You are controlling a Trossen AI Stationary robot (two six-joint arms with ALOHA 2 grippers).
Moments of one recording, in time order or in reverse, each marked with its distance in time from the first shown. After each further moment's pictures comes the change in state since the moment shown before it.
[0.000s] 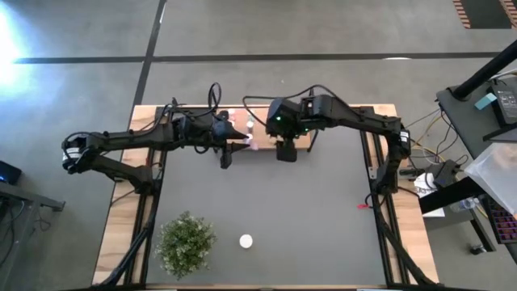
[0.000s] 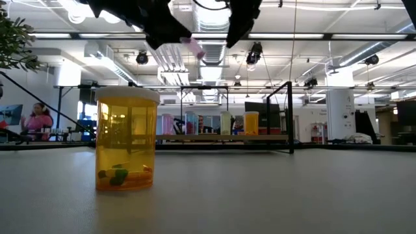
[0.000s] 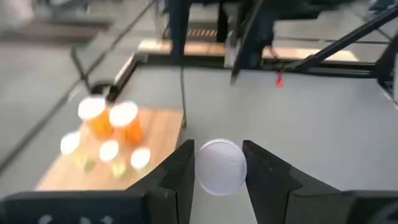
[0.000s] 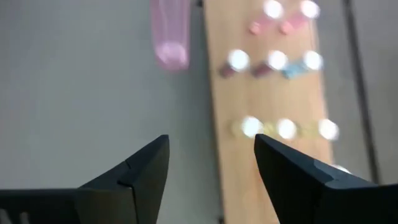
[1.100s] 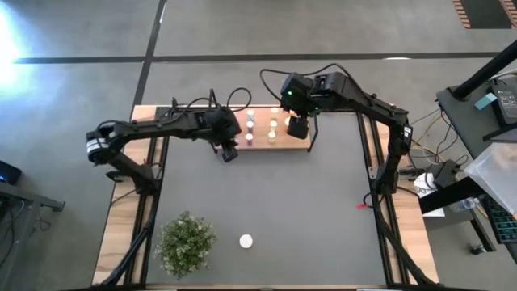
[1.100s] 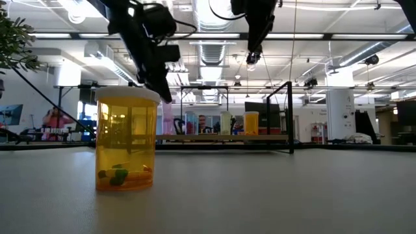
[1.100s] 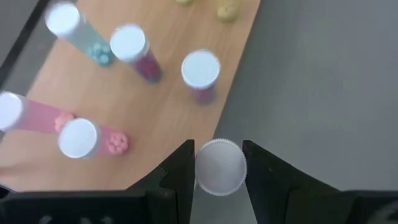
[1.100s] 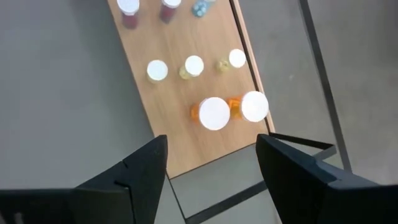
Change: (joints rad) left arm 0.134 0.257 0.133 -0.473 -0.156 -0.017; right arm -0.173 -0.011 0.109 -0.213 0.137 0.029
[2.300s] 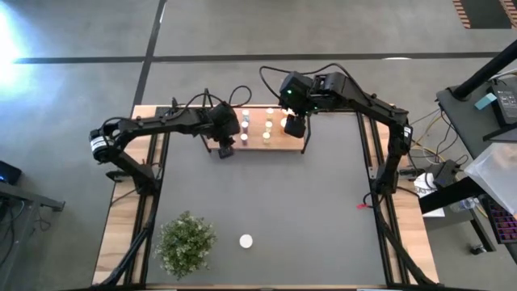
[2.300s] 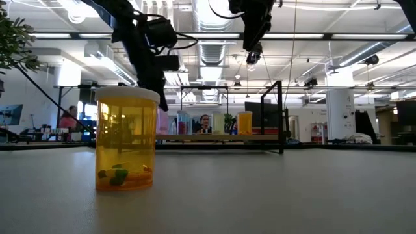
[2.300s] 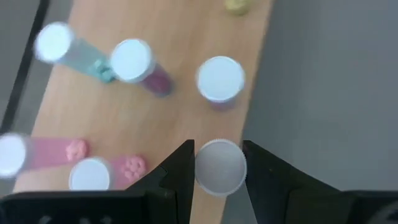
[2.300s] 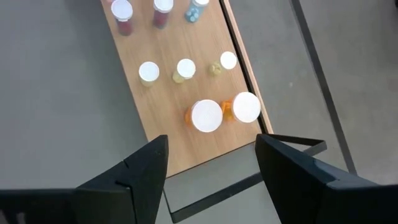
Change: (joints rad) left arm 0.078 0.053 0.006 -0.013 0.017 0.200; right arm 0.000 0.000 0.000 0.051 0.000 0.024
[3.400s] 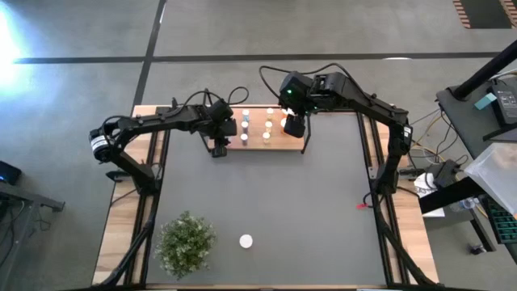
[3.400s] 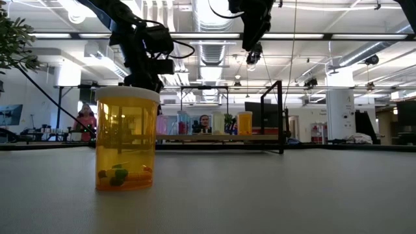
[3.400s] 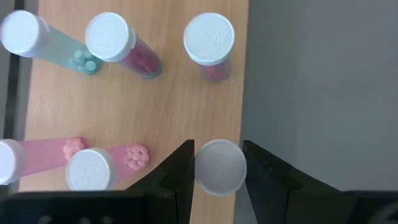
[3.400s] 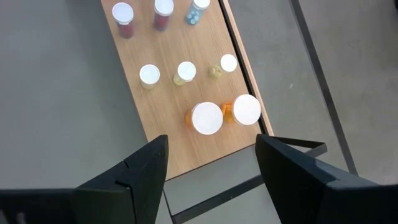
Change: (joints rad) left arm 0.052 0.003 -0.006 -0.065 0.066 0.221; right arm 0.000 0.000 0.000 0.008 -0.003 0.000
